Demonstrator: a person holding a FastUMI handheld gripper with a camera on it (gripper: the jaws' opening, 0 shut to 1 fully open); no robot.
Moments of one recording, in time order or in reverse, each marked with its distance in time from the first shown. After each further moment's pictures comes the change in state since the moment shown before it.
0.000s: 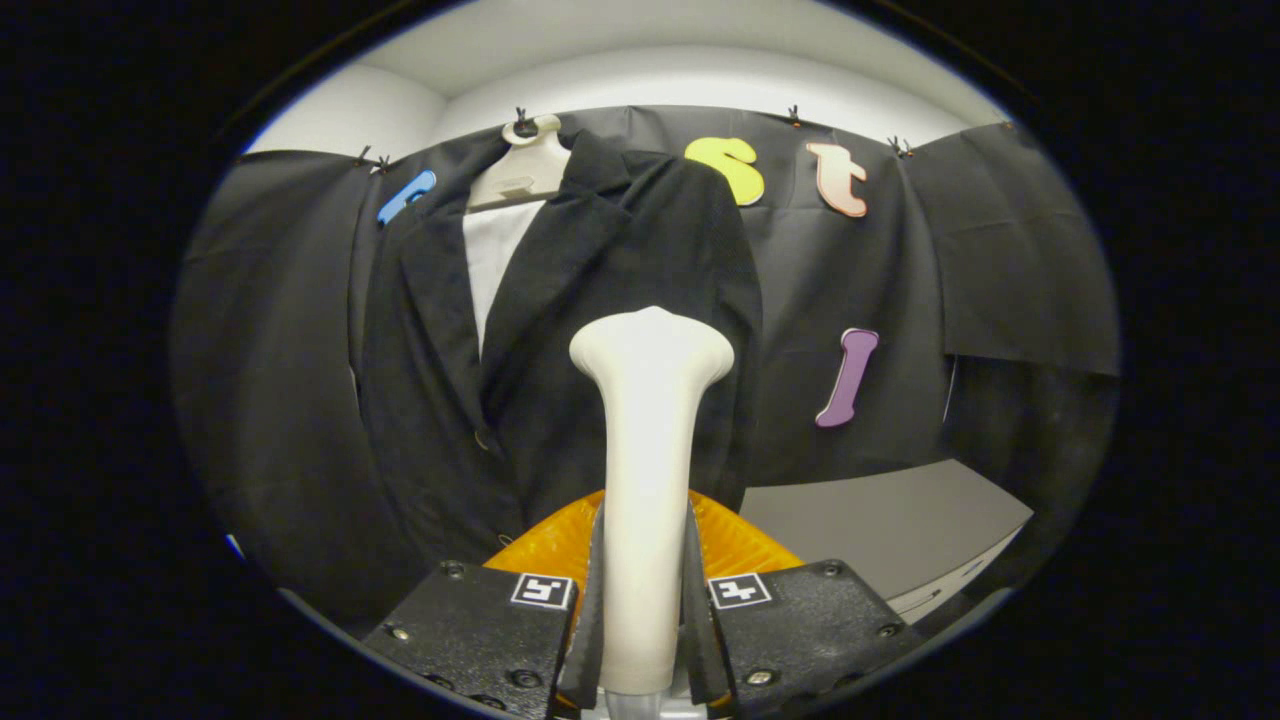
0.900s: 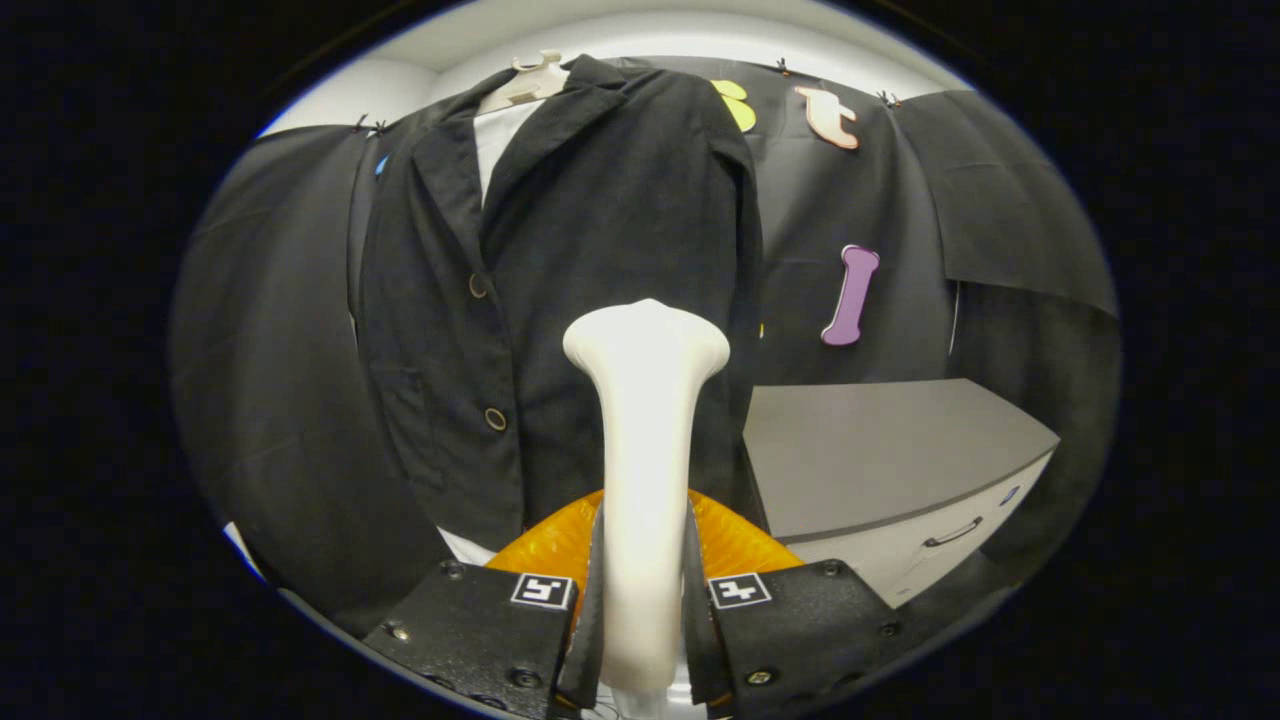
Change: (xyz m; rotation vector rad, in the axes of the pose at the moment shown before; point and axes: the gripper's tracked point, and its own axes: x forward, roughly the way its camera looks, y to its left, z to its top) arm -0.007 0.000 -0.122 0.016 0.150 0.005
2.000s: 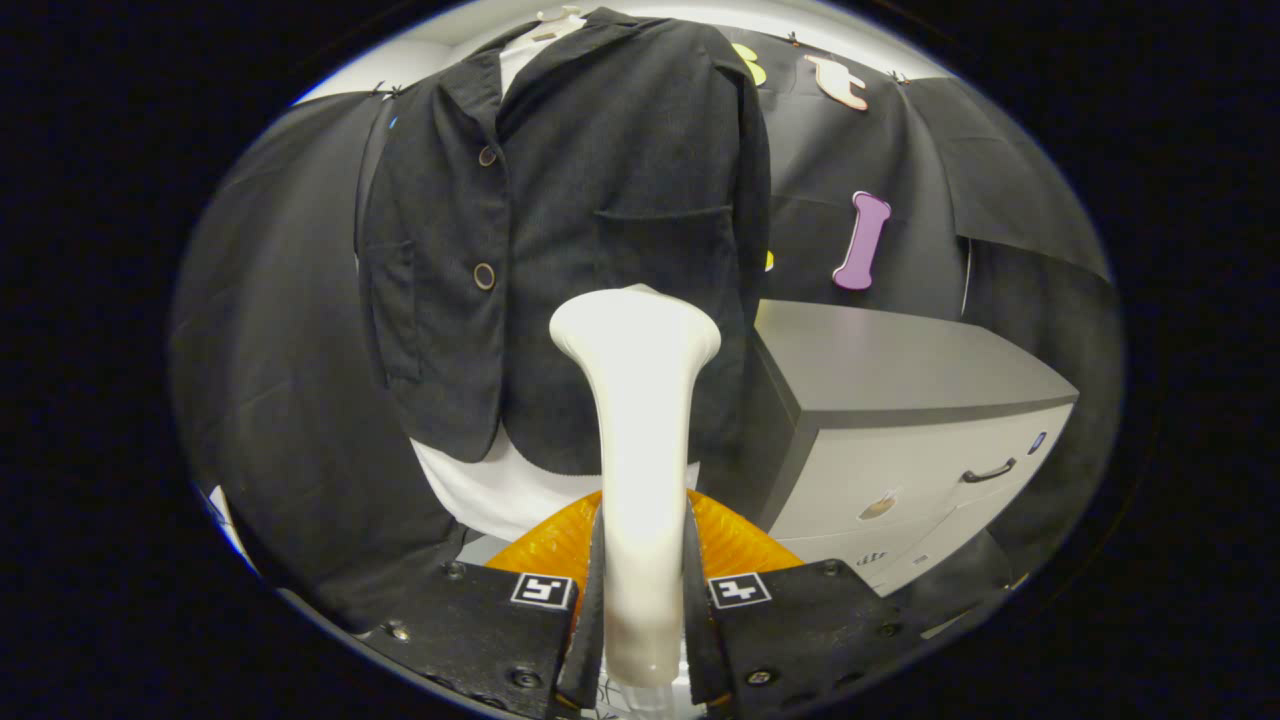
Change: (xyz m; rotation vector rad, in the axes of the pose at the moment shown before) arm 0.019 -0.012 -0.109 -0.038 0.120 0.018
